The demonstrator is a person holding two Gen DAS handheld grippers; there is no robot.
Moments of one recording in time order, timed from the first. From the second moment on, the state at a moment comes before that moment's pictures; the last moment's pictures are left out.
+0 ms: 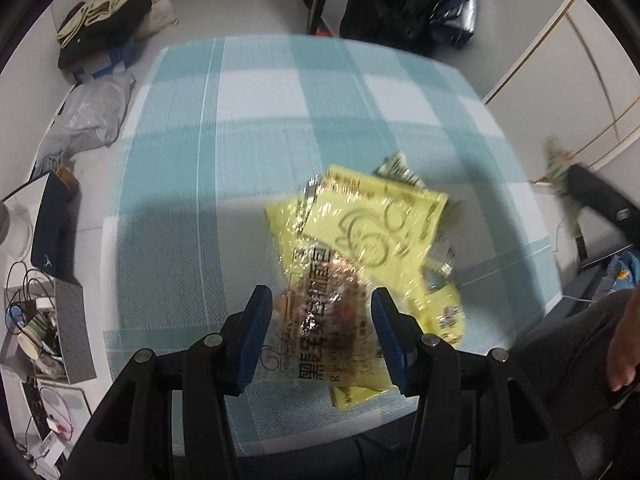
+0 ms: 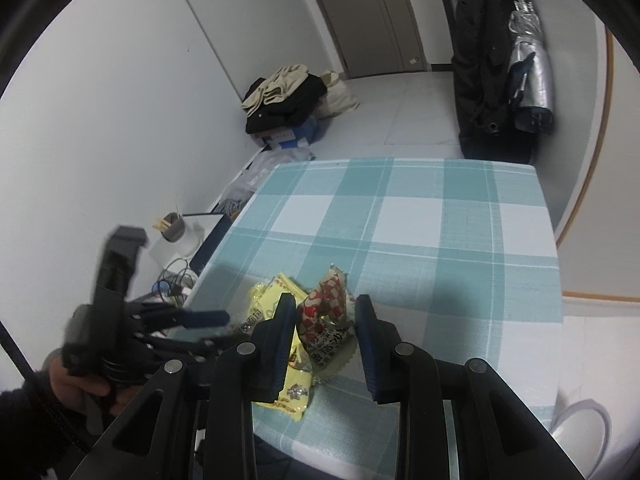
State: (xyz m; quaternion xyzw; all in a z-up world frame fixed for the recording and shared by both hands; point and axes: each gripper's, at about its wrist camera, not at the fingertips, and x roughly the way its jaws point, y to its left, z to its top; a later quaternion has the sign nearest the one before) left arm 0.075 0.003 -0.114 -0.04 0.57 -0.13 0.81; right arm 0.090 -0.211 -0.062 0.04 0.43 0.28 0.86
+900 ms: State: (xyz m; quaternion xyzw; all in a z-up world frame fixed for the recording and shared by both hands) left arm 0.070 -0.010 -0.116 0.03 0.58 -0.10 0.81; right arm 0.082 -0.220 -0.053 0.05 0.42 0.28 0.86
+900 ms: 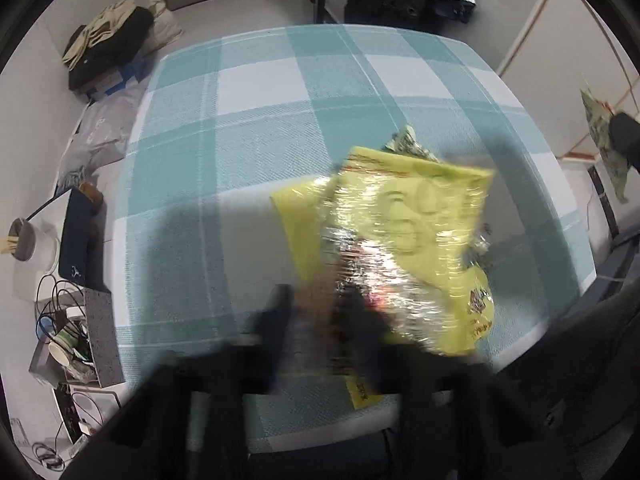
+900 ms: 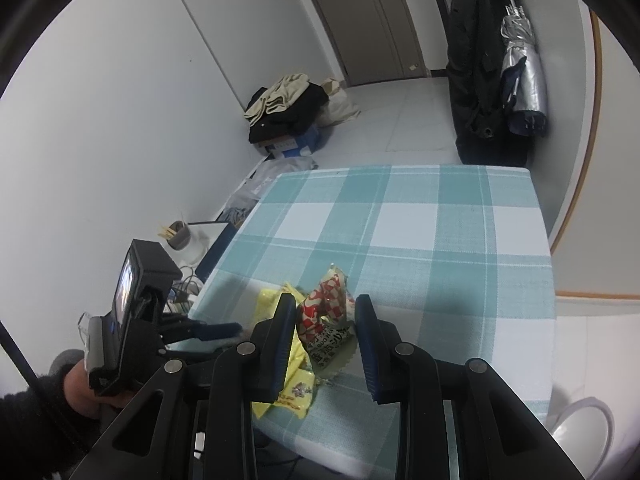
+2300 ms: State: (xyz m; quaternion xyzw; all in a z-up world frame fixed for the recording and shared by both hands) left arm 0.060 0.027 -0.039 -0.11 0.44 -0.16 0.88; right arm 0.080 -0.226 -0.052 0.07 0.41 0.27 0.87
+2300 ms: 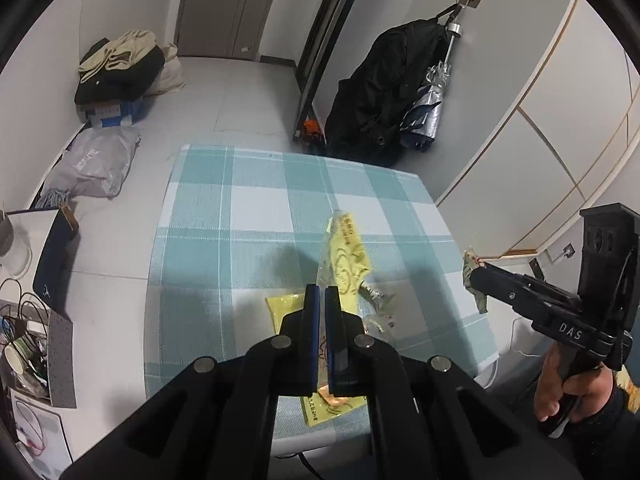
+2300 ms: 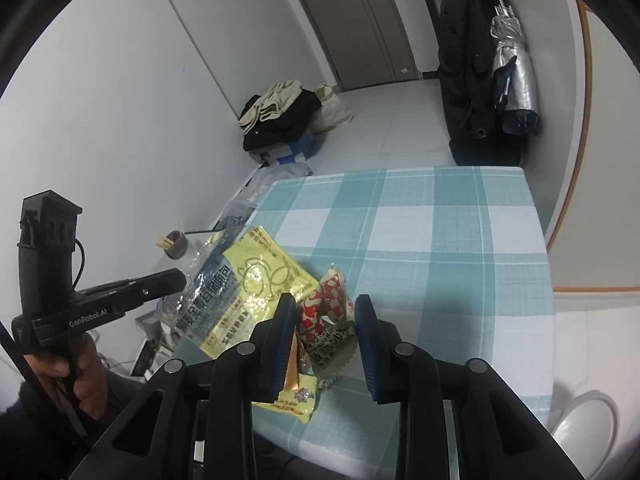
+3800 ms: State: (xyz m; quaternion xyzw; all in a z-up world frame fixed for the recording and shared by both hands) left arm 0.041 -0.229 0.063 0.01 0.35 -0.38 0.86; right arm -0.071 -0.508 0.074 0.18 0.27 0.05 0.94
